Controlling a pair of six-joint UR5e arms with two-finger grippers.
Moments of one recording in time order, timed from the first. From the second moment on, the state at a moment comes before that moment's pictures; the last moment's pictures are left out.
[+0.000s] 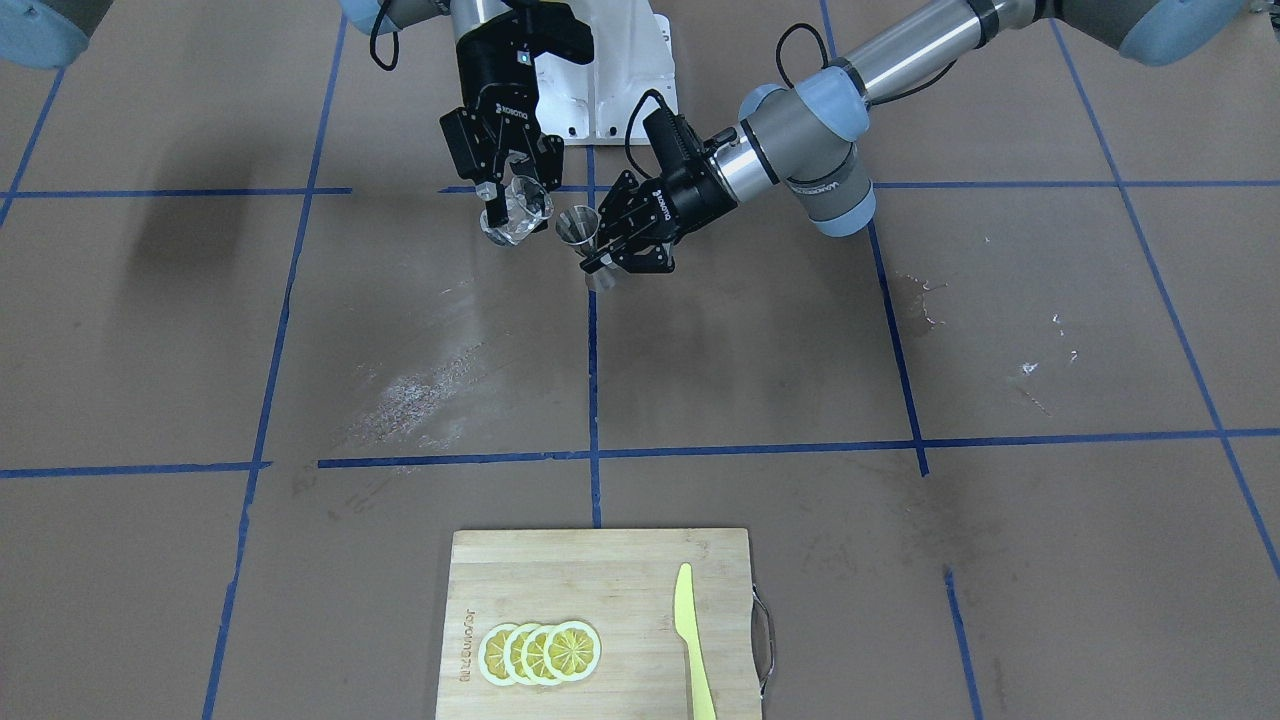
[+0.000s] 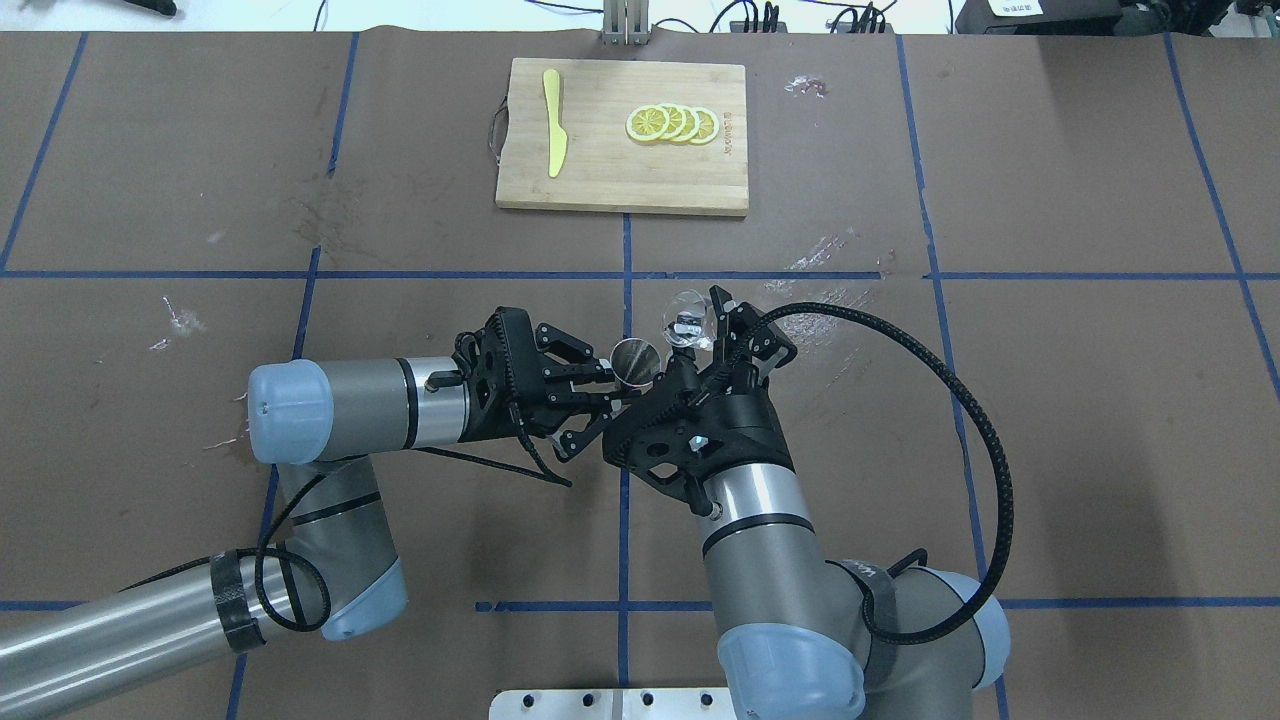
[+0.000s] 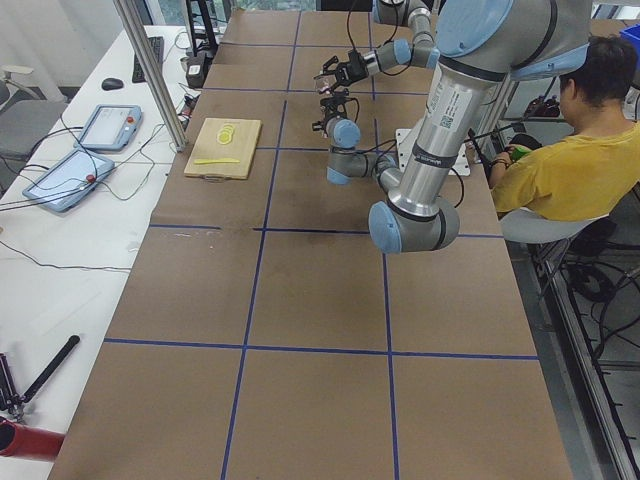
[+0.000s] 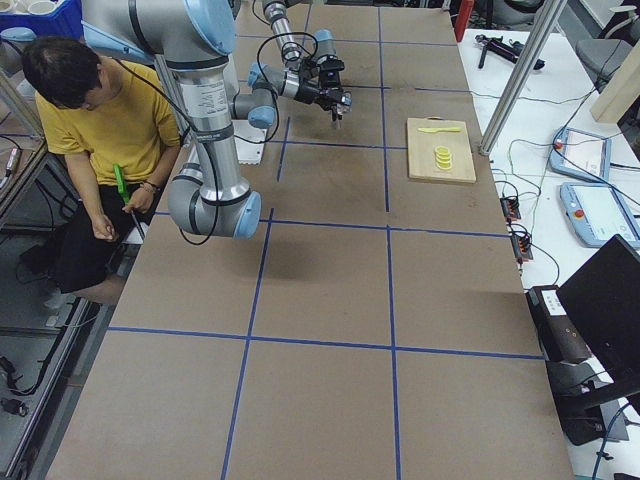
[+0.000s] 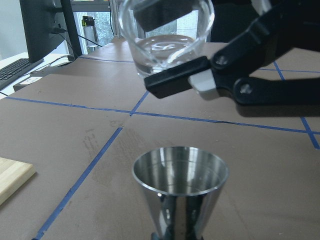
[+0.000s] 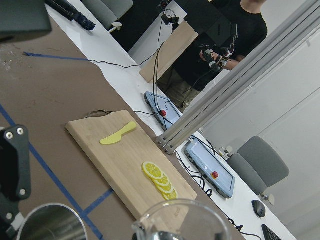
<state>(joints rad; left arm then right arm) -0.44 -2.11 -1.43 -3.00 -1.74 -0.20 0.12 -1.11 1.94 -1.26 0.49 0.33</state>
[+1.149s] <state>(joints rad) -0.44 -2.11 -1.43 -3.00 -1.74 -0.20 0.11 -1.06 1.94 -1.37 0.46 0.11</state>
